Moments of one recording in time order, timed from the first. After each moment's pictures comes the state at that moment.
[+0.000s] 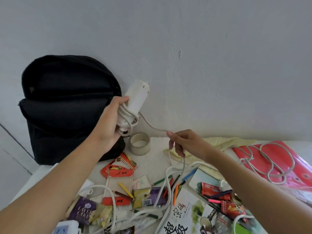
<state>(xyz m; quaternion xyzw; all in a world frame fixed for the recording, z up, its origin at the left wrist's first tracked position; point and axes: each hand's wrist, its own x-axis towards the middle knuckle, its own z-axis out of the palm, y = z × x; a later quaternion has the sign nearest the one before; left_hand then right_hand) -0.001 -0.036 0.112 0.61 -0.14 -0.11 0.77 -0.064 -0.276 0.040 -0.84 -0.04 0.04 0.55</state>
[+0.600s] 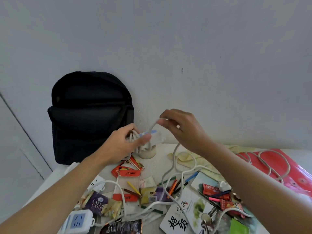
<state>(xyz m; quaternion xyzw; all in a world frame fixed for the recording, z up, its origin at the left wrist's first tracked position) -0.053 0.005 0.102 0.85 -0.27 -0.03 0.45 -0.098 -0.226 0.124 -0.89 -0.21 -0.29 0.30</state>
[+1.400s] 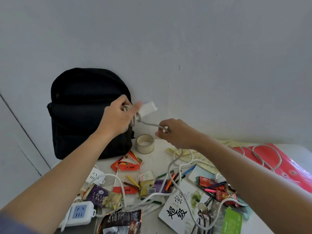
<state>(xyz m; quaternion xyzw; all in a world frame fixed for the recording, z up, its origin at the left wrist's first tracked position) -0.028 -0.005 0.133 0.84 -0.22 0.14 0.48 -0.116 -0.203 0.132 -0.96 -0.06 0.00 0.29</state>
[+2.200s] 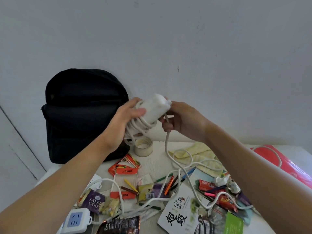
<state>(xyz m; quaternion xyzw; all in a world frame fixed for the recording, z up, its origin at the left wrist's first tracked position) -0.056 -0.015 0.139 0.65 -0.37 -0.07 0.66 -0.101 -0.225 0.151 -0.66 -0.15 0.06 0.73</state>
